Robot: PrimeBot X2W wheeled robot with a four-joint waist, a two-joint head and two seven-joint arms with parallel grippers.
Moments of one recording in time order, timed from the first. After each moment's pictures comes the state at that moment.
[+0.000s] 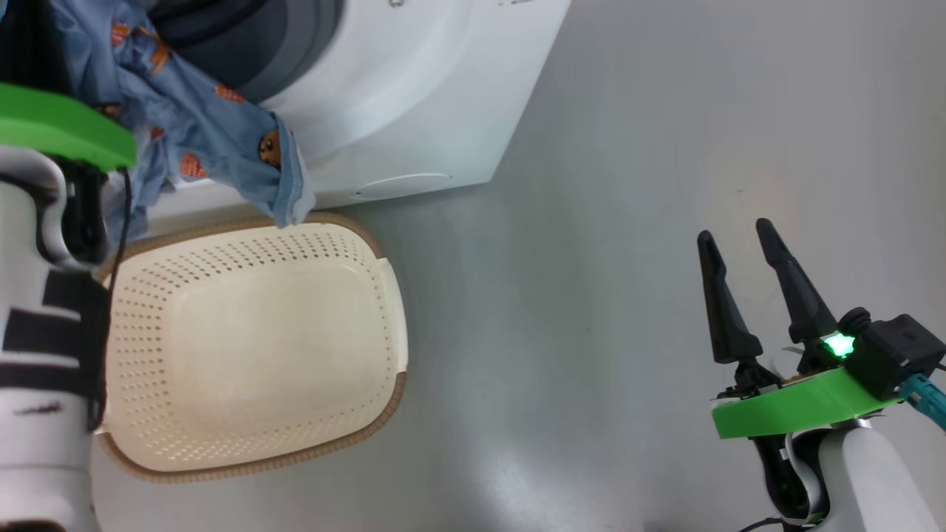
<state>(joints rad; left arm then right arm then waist) -1.00 0.20 -0.08 0.74 -0.46 -0.13 -0.26 -0.24 -0.11 0.12 0.08 0.34 0.12 -0.25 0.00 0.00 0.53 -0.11</state>
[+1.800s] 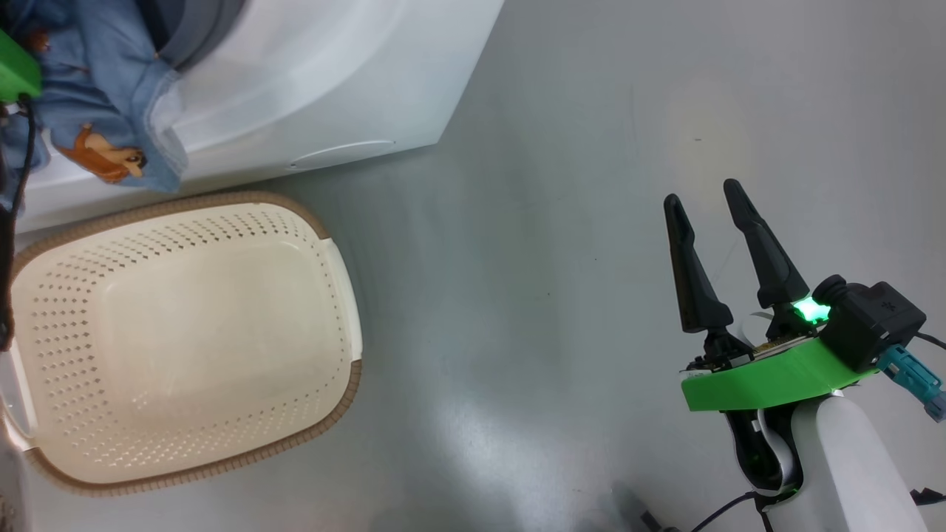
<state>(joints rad) -1.33 0.27 -0.10 1.19 -0.33 -0.13 -0.25 -0.32 -0.07 0.16 0.07 0.34 0.12 -0.25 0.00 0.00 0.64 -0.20</state>
